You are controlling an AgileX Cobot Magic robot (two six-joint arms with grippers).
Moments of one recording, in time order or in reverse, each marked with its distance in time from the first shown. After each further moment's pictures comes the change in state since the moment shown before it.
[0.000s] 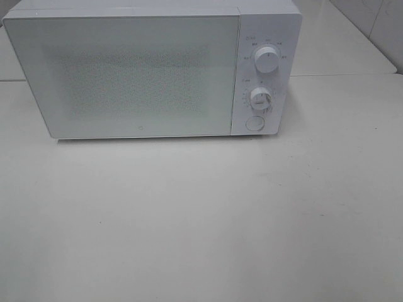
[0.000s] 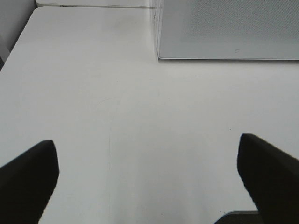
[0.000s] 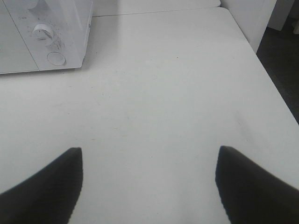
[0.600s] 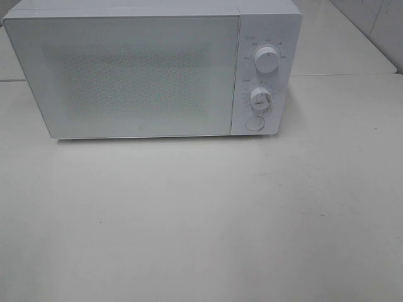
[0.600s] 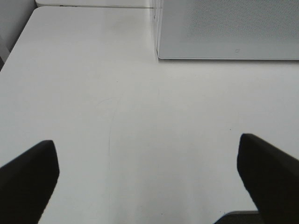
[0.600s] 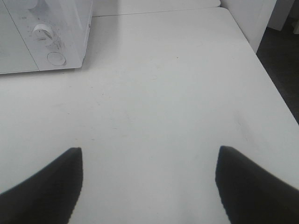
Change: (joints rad) left arm 0.000 0.000 0.000 0.000 0.000 0.000; right arm 0.000 0.000 0.000 0.000 0.000 0.000
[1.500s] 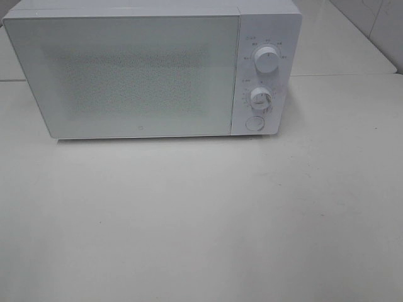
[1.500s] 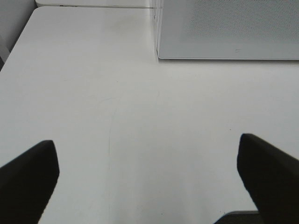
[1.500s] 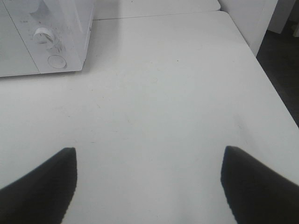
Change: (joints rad) left arm 0.000 0.000 0.000 0.000 0.000 0.000; right arm 0.000 0.019 -0.005 -0.001 -0.016 -0.007
